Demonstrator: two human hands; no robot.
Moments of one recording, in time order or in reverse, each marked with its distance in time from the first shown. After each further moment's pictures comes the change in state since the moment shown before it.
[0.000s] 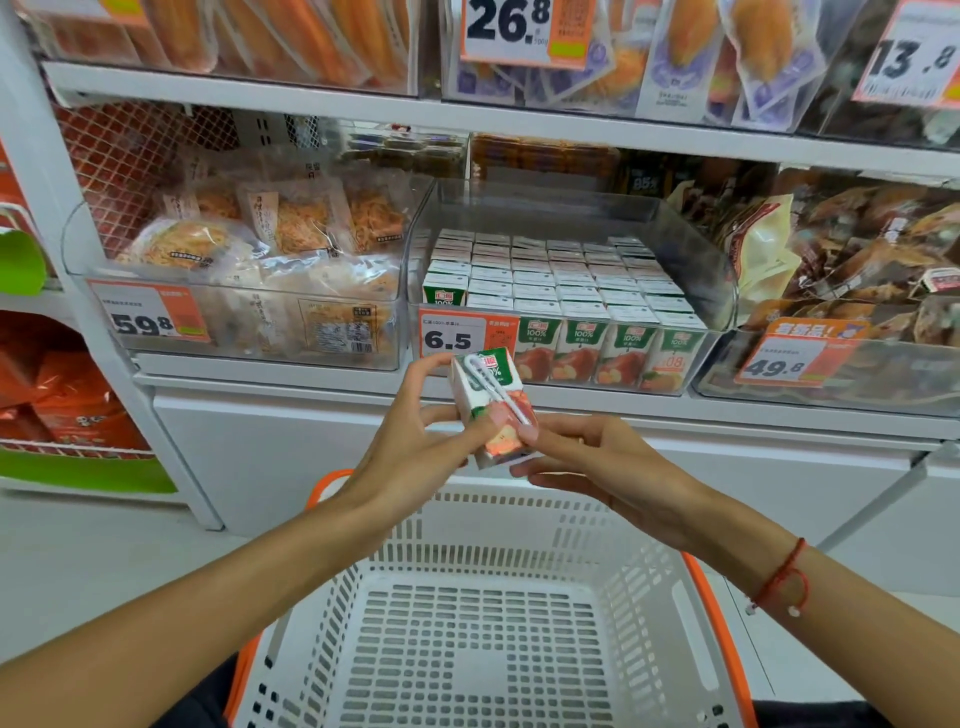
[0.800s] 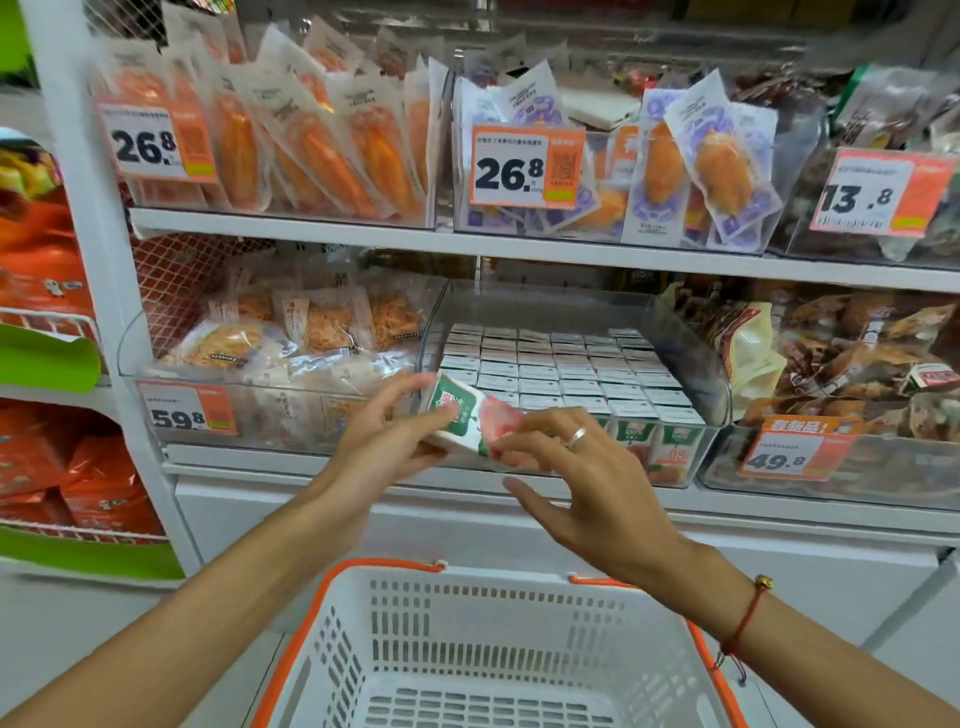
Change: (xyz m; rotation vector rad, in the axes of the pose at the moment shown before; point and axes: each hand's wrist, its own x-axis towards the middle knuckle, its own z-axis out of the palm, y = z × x) left_hand 0.029 0.058 -0.036 -0.201 0.162 0.031; right_hand 0.026 -0.031 -0.006 -1.191 0.455 -1.046
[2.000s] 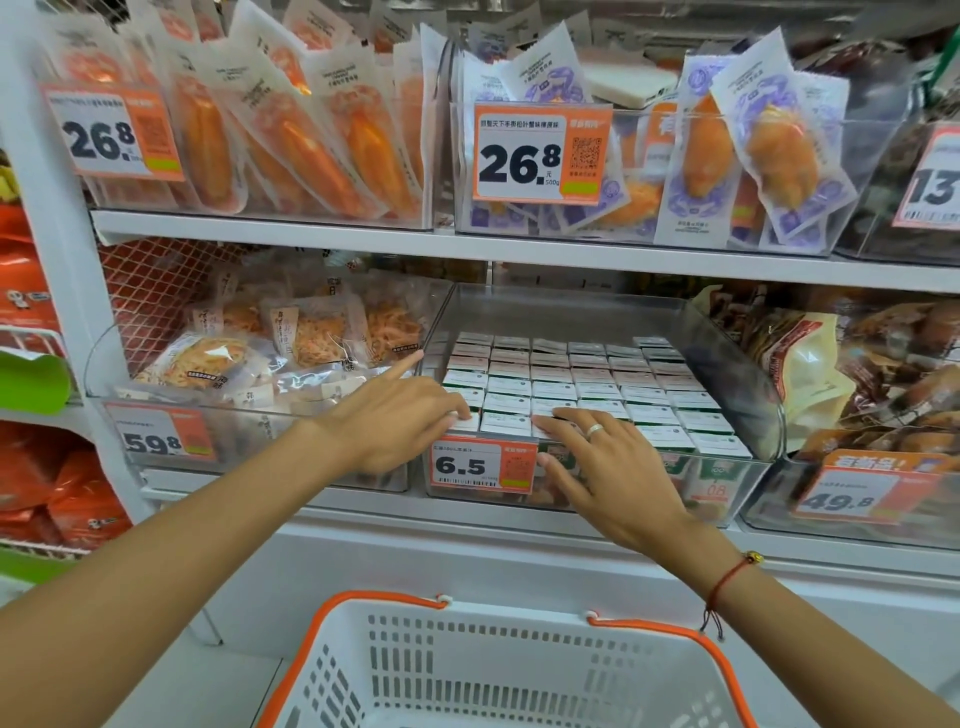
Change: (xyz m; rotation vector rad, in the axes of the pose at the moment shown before) left_hand 0.127 -0.004 -0.025 1.630 -0.382 0.720; right_hand 0.020 0.089 0.054 -0.208 -0.402 0.278
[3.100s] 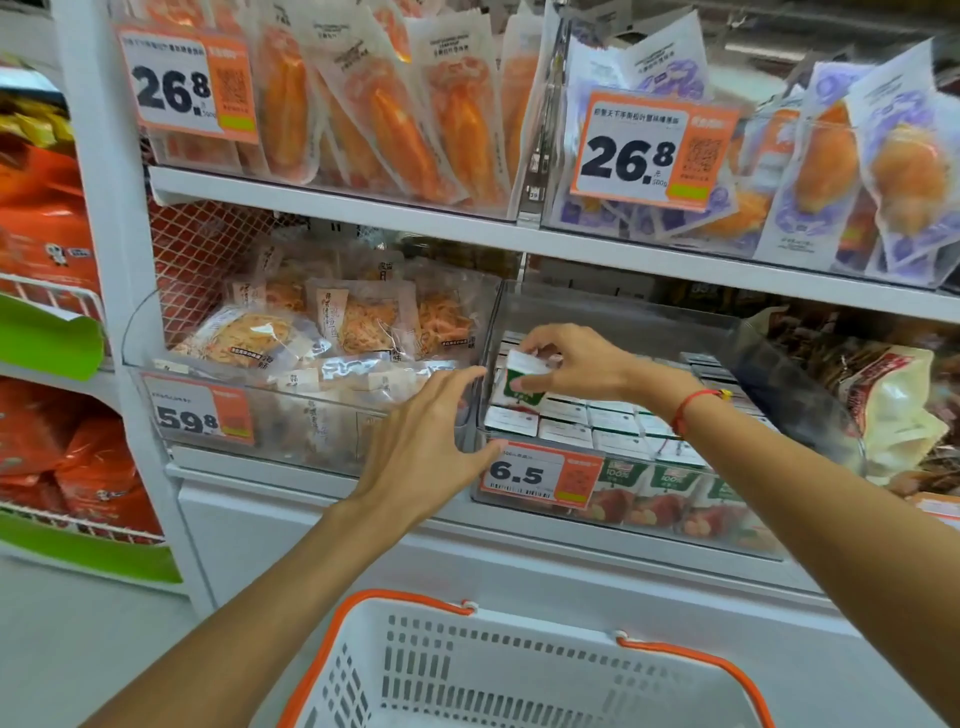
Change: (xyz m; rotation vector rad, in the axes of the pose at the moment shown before) left_hand -0.032 0.013 0.035 -0.431 0.459 -0.451; right_hand 0.148 -0.038 -0.033 0.309 -0.266 -0.052
